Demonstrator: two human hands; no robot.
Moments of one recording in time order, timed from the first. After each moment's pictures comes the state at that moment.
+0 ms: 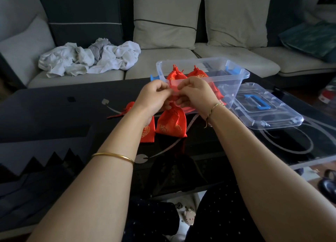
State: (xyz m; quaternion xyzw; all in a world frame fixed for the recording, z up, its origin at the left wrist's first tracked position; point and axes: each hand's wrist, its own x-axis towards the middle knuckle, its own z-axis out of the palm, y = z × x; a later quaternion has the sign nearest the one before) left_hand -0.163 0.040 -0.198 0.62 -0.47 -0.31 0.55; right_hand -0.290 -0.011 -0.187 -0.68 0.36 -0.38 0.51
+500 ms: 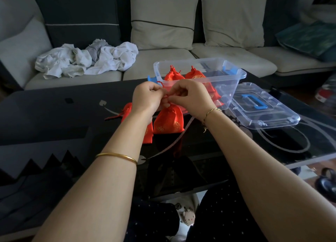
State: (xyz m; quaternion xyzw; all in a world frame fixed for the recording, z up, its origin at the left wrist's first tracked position) left_hand -0.172 0.040 -0.194 0.65 -0.39 -0.28 0.59; right_hand -0.295 -0.004 -0.191 -0.82 0.34 -0.38 0.27
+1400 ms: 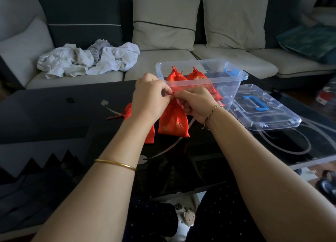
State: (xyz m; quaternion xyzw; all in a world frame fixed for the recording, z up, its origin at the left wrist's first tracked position) left_hand -0.172 0.053 -0.188 0.71 -0.59 0.05 0.39; right_hand -0.289 -0.012 -0.198 -0.64 0.39 -0.36 0.56
